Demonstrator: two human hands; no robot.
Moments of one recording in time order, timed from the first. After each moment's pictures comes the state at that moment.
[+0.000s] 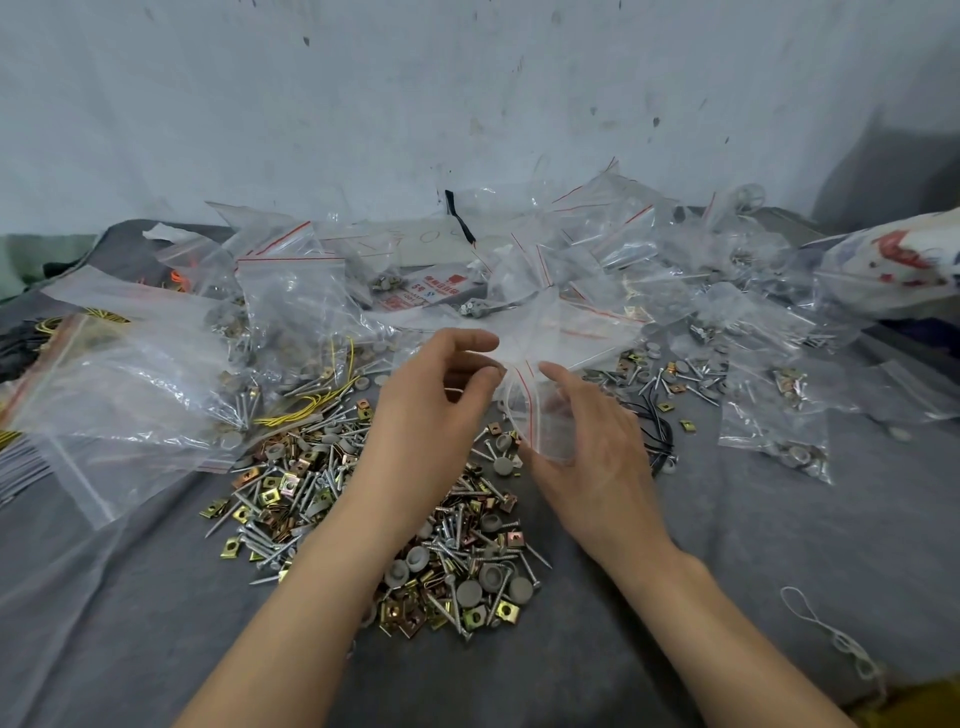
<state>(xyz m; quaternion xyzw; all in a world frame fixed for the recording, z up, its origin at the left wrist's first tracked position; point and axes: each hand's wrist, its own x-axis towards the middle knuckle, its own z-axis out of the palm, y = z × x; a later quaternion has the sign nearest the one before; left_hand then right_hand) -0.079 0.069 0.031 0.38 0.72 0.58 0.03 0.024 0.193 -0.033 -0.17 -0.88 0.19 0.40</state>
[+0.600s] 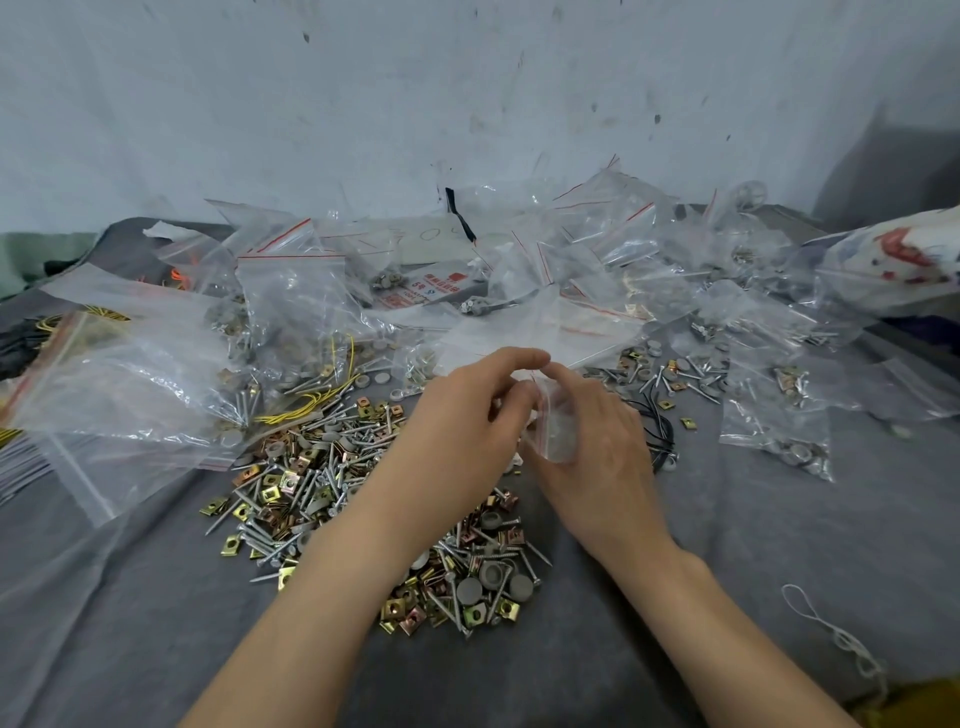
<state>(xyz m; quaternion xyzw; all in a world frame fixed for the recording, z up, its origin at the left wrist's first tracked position) -0.064 0.072 0.037 0.48 0.75 0.46 0.05 0.019 0.200 -0.044 -0.16 -0.87 0.18 0.44</state>
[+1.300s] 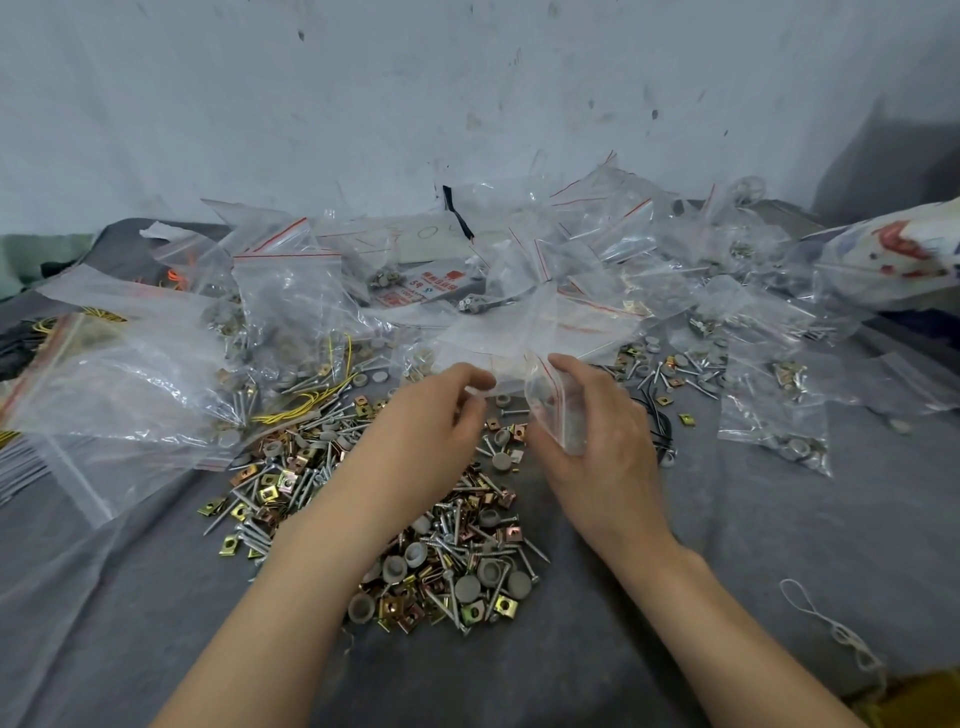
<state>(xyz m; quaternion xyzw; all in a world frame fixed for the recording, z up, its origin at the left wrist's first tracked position) -0.083 0.061 0.031 0.43 0.84 0.34 0.06 0.021 0.199 -0.037 -0.16 -0.84 0.22 0.47</state>
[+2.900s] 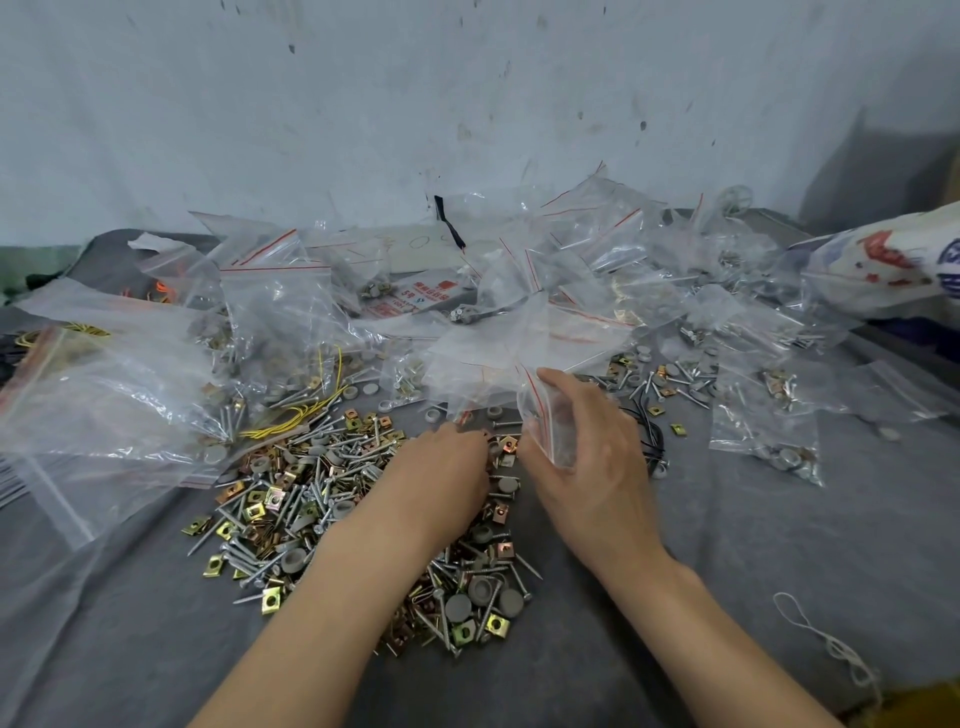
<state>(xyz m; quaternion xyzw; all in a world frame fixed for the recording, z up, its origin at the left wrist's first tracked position) -0.083 0.083 0.003 0.49 0.87 0.05 0.02 0.021 0.198 -0.038 -0.16 -0.84 0.20 0.47</state>
